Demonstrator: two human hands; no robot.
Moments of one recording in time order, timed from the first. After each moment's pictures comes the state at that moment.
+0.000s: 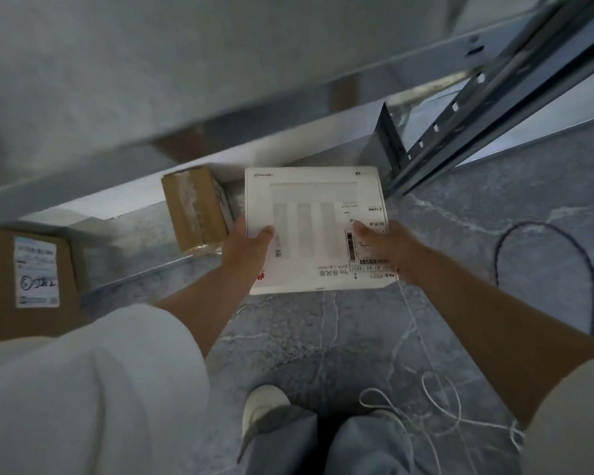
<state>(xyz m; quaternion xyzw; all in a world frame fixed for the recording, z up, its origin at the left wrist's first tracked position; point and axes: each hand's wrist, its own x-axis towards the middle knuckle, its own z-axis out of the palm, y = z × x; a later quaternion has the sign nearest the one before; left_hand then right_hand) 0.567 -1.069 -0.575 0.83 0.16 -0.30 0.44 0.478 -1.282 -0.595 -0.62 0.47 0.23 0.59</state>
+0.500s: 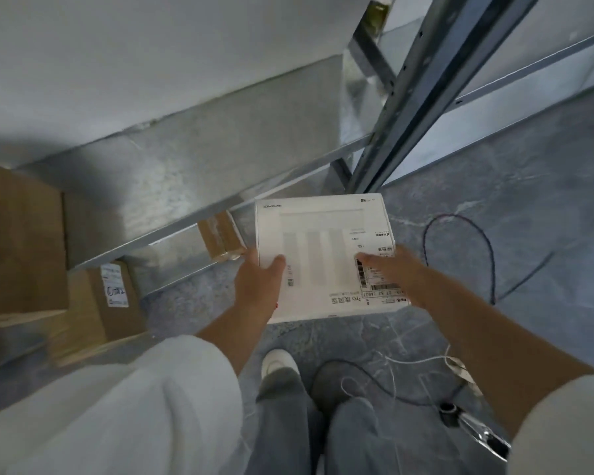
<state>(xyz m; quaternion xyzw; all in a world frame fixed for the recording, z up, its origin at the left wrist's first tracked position) 0.479 -1.061 -0.343 0.86 0.10 -0.32 0.40 0.378 -1.270 -0.359 -0.59 0.50 0.20 0.60</state>
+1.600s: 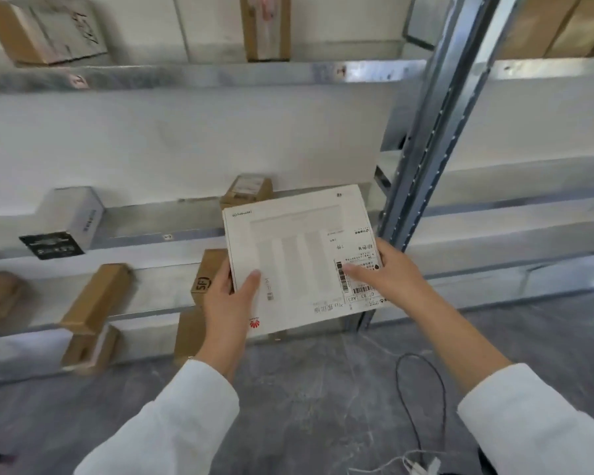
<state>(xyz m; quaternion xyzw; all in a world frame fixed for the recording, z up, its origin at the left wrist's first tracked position) 0.241 -0.883 0.212 0.67 0.09 -0.02 0.73 0.212 -1.128 0.237 -0.86 0.15 -0.02 0.49</state>
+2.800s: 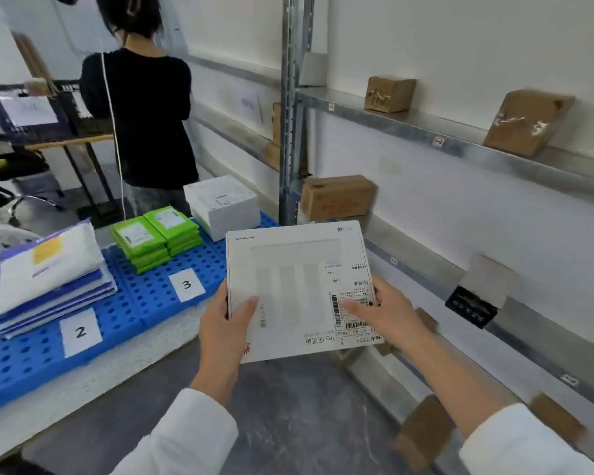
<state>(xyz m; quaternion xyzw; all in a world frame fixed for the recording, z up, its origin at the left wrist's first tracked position) 0.105 -0.271 0.250 0.59 0.40 0.35 0.62 0.298 -0.430 0.277 -0.81 -0.30 0.23 0.45</state>
